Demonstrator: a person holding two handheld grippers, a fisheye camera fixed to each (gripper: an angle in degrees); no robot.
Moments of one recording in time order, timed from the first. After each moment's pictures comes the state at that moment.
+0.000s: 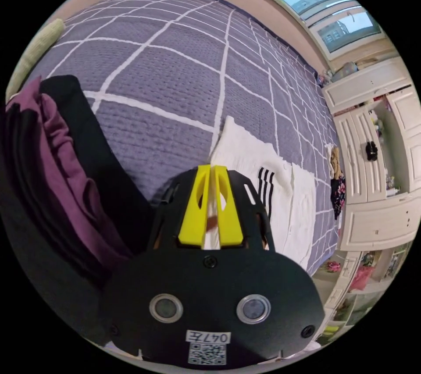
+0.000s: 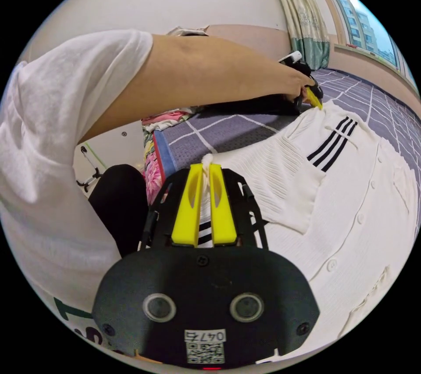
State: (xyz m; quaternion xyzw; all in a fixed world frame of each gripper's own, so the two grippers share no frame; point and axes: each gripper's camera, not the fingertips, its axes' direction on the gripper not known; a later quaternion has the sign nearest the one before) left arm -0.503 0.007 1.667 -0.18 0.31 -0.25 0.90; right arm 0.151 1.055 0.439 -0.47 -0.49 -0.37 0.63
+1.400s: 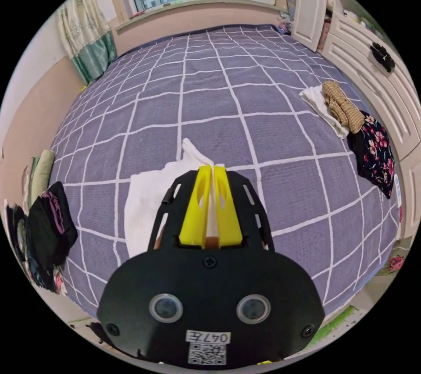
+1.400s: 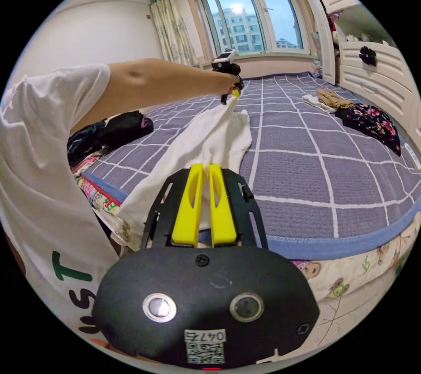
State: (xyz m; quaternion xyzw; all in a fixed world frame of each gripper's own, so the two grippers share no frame) left arm 0.041 -0.090 1.485 -0.11 0.12 -0.05 0.99; right arm 0.451 0.758 0.437 -0.37 -0.23 -0.28 0.85
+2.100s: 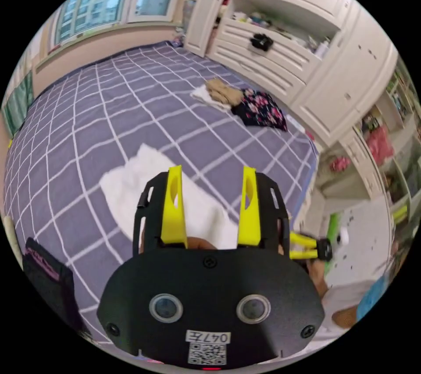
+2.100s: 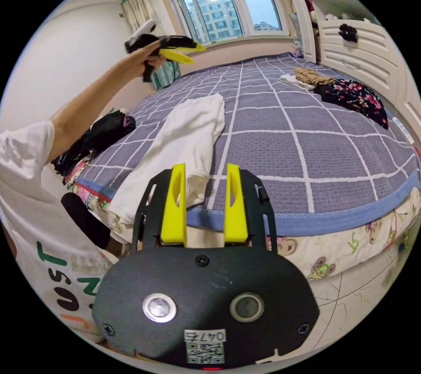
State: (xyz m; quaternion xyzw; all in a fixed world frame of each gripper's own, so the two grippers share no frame) left arm -0.050 0.006 1.350 -0.02 0.40 0.10 0.91; right arm 0.505 0.700 0.425 -0.42 -0.17 -0.25 0.86
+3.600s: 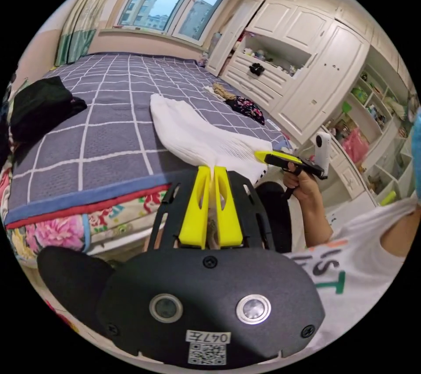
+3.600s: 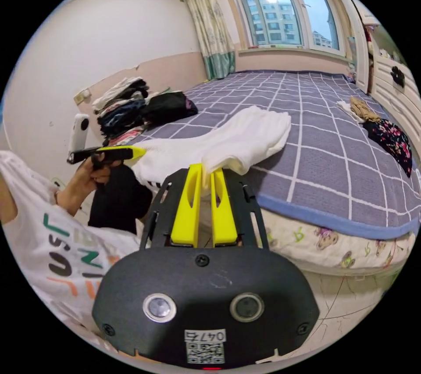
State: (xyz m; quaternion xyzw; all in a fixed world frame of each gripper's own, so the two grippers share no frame) left arm -0.314 0.490 1.181 0.05 0.43 -0.03 0.90; right arm 0.430 0.658 0.278 -0.43 -0.30 -0.31 0.79
